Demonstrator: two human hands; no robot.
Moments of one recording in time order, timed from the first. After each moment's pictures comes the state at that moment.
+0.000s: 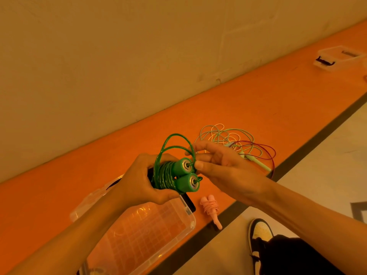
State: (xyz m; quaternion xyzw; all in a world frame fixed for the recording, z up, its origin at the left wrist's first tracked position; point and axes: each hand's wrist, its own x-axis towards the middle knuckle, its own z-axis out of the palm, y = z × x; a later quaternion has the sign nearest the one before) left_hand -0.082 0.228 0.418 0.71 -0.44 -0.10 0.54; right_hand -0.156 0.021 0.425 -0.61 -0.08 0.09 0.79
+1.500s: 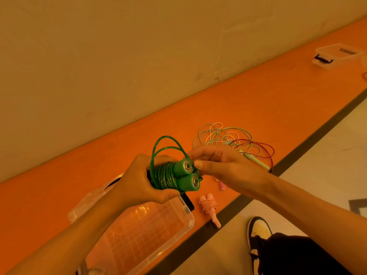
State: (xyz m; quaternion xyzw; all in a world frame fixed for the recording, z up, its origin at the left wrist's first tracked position) left_hand -0.084 0.227 0.413 0.74 -0.44 -0.08 0.50; right_hand -0.154 0.006 0.432 -0.68 -0.09 0.13 0.71
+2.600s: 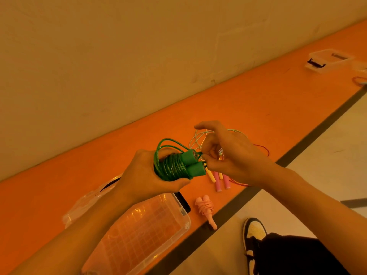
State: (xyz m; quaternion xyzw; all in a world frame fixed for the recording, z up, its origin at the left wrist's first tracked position) left_hand -0.082 0.211 0.416 0.81 -0.38 -0.04 0.45; right_hand -0.143 -0.019 0.444 -0.92 -0.19 -0.11 0.31
